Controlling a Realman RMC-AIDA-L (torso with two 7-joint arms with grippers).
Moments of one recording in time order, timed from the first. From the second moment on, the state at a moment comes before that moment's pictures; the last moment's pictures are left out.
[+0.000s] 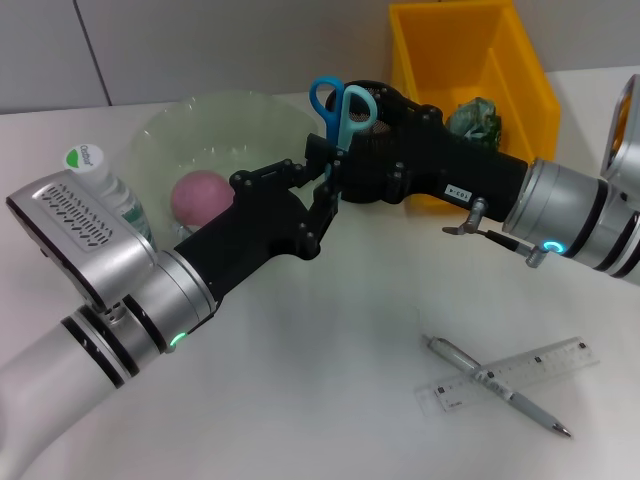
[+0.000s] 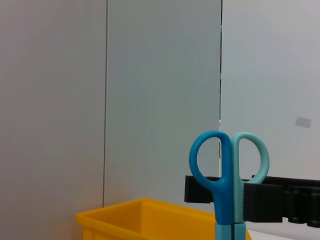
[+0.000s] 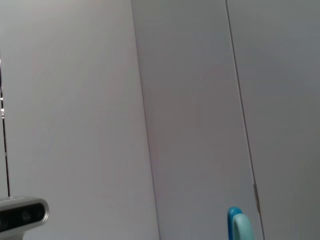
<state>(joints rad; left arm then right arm) -0.44 -2.08 2.21 0.57 0.00 0.96 -0.45 0.66 2.09 -0.78 -0.21 -1.42 -1.46 0.86</state>
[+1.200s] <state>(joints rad) -0.44 -2.08 2.21 0.57 0.00 0.96 -0.45 0.66 2.09 -0.81 -0.21 -1.42 -1.44 0.85</state>
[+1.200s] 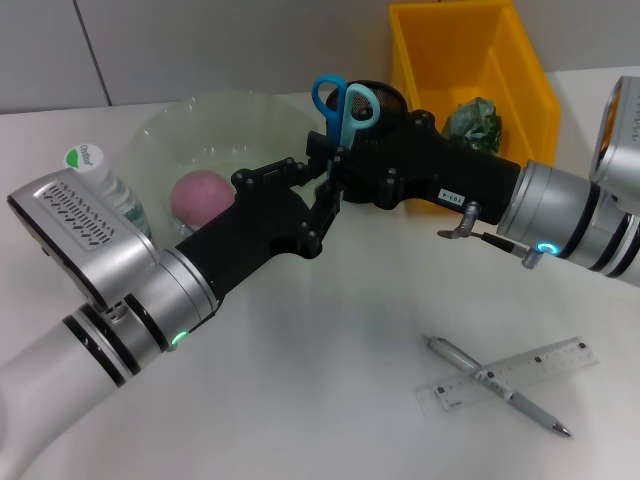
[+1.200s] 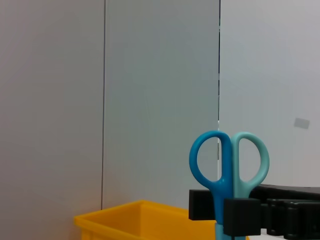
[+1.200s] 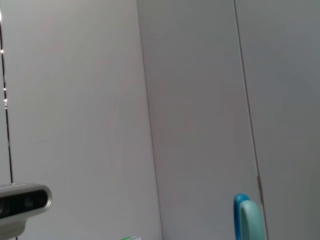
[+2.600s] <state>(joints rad) -0.44 -2.08 2.21 0.57 0.01 0.96 -0.44 0.67 2.09 -0.80 -0.19 -1.42 -1.44 0.82</state>
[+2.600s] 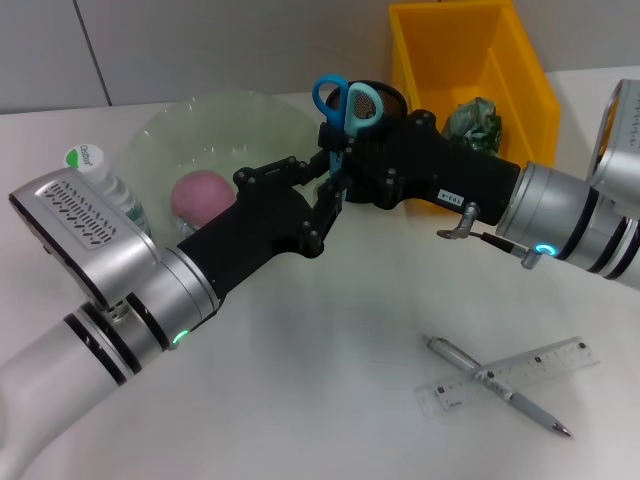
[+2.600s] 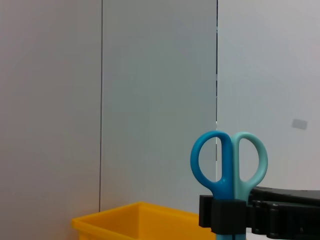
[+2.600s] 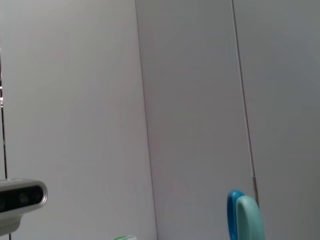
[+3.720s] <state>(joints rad) -0.44 -2.08 2.20 0.58 0.00 0.97 -0.45 0.66 2.09 -0.80 -0.19 -1.41 -1.45 0.82</state>
